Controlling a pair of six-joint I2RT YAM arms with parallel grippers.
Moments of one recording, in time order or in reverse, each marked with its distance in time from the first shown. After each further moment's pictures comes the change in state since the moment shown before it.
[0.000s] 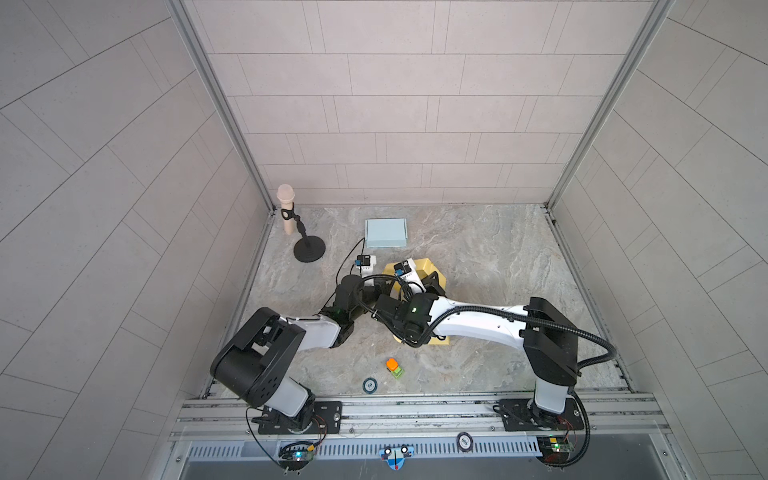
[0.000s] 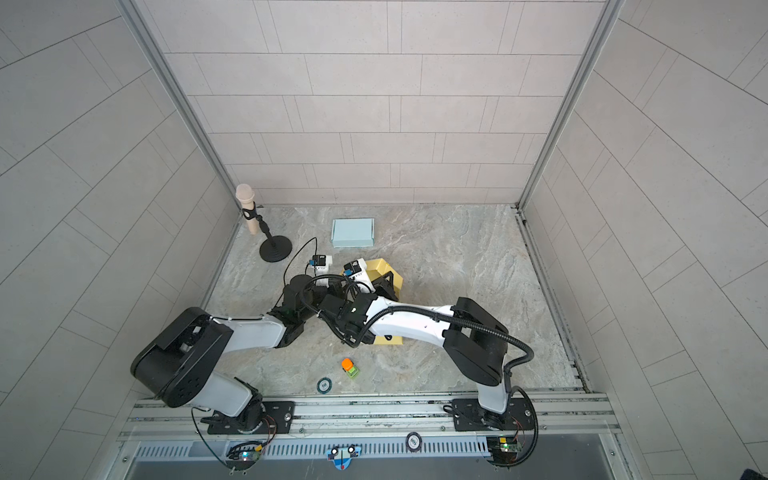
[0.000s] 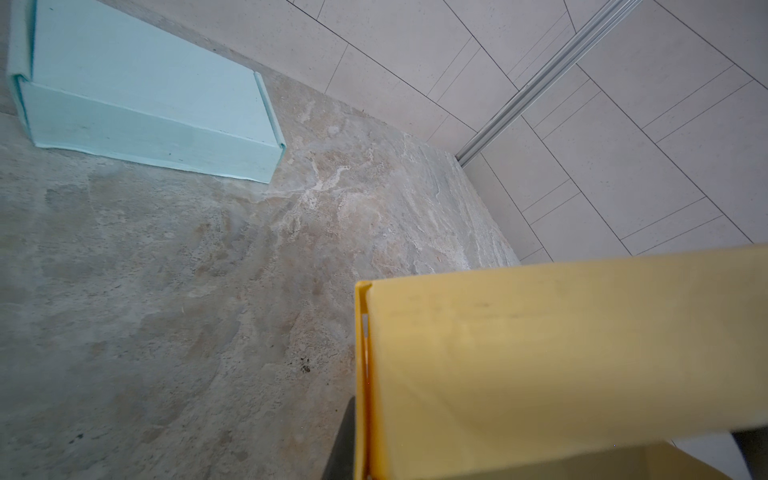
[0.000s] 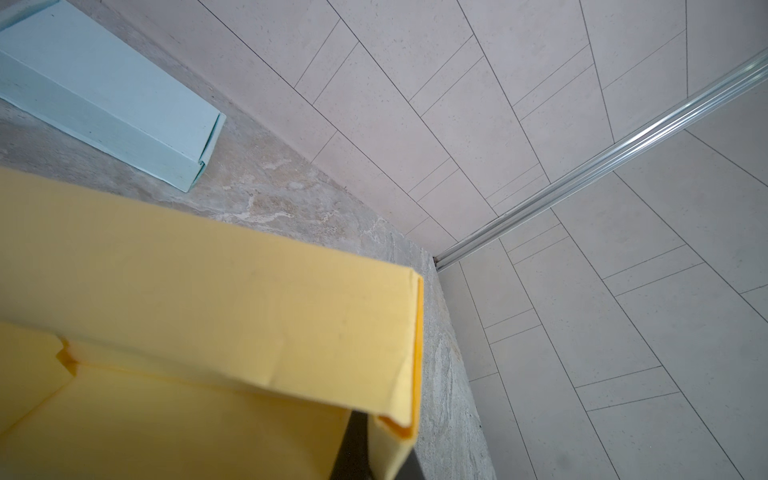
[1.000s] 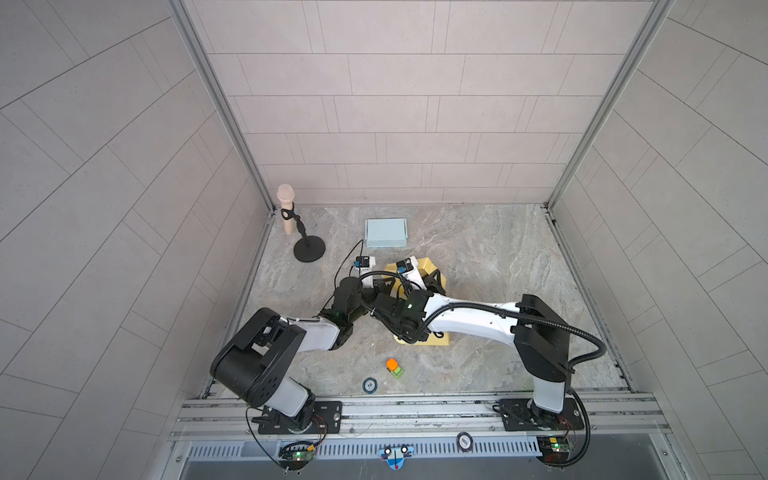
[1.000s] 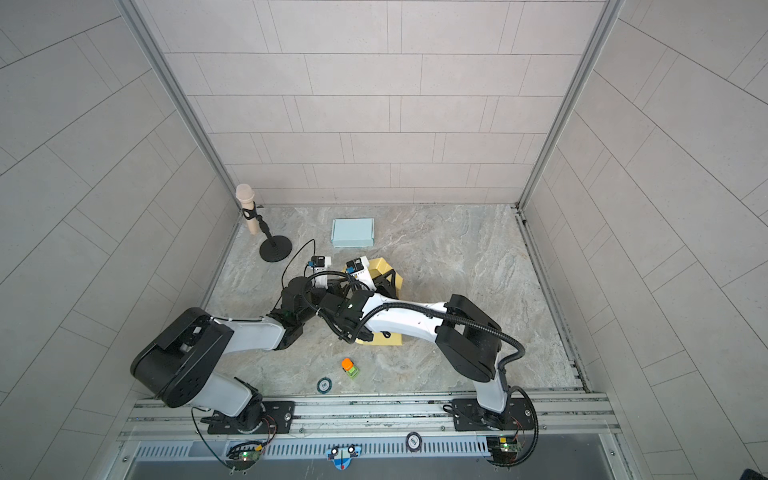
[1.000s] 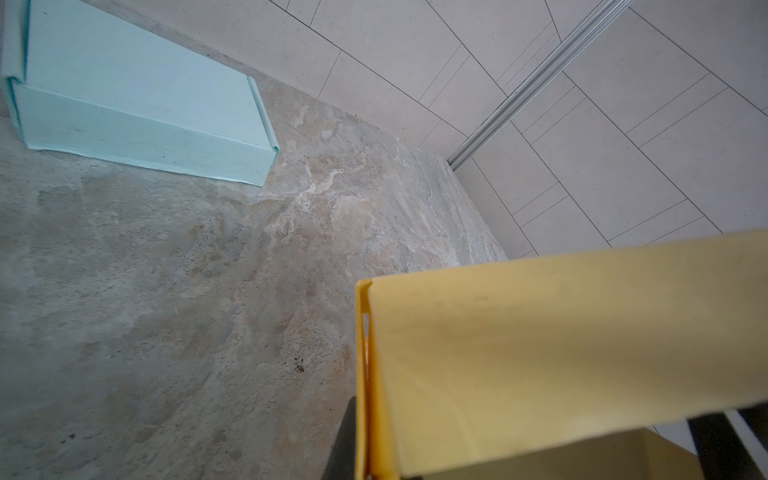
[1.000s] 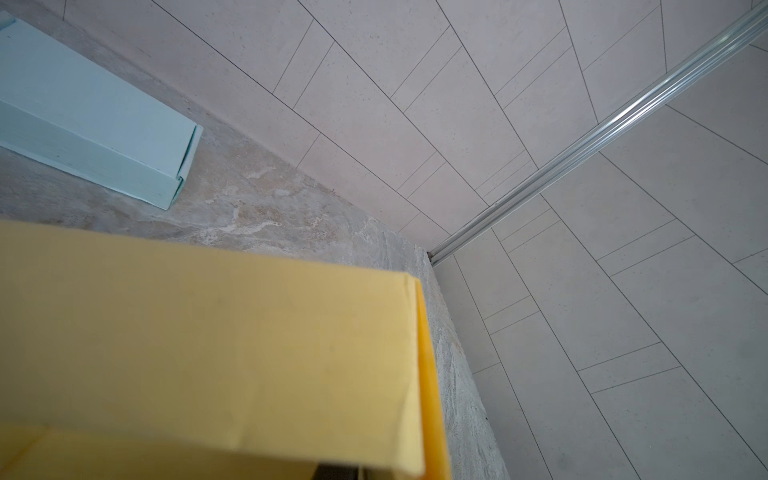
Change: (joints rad) left arm 0.001 0.000 -0.024 0.052 0.012 -0.007; right arm -0.020 0.045 0.037 -0.077 0.034 0.142
